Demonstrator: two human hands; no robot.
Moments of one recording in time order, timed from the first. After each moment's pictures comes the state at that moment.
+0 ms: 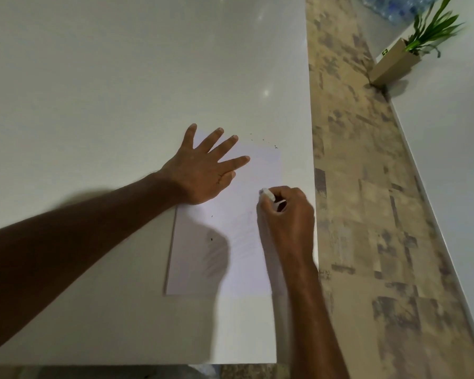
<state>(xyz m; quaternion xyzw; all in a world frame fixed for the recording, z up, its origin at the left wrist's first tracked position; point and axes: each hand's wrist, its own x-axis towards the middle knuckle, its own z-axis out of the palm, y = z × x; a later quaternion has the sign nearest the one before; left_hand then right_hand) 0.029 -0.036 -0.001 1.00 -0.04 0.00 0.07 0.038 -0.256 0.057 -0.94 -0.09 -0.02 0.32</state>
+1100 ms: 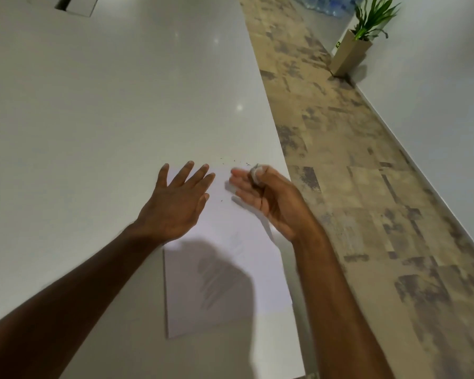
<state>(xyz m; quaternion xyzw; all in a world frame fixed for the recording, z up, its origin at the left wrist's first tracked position) 0.029 -0.032 -0.002 1.00 -0.03 0.03 0.08 0.101 -0.251 0.074 -0.59 -0.04 0.34 0.73</state>
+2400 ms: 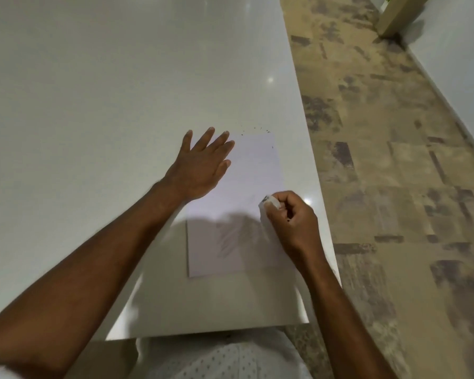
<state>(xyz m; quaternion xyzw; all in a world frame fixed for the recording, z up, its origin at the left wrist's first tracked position) 0.025 -0.035 0.001 1.00 -0.04 0.02 0.09 -0.008 -0.293 0.050 -0.86 -0.05 0.11 0.49</state>
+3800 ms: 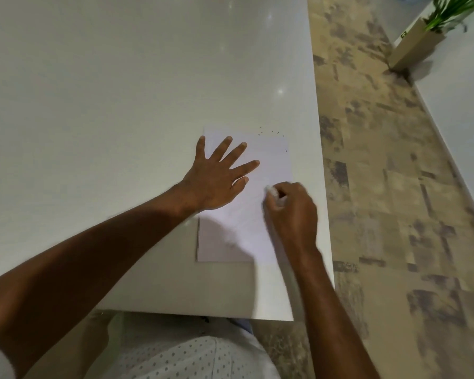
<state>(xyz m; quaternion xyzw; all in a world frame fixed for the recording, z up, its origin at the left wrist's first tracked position) -0.011 -0.058 -0.008 1.00 -0.02 0.06 0.05 0.004 -0.263 0.052 -0.95 -0.14 -0.03 0.28</state>
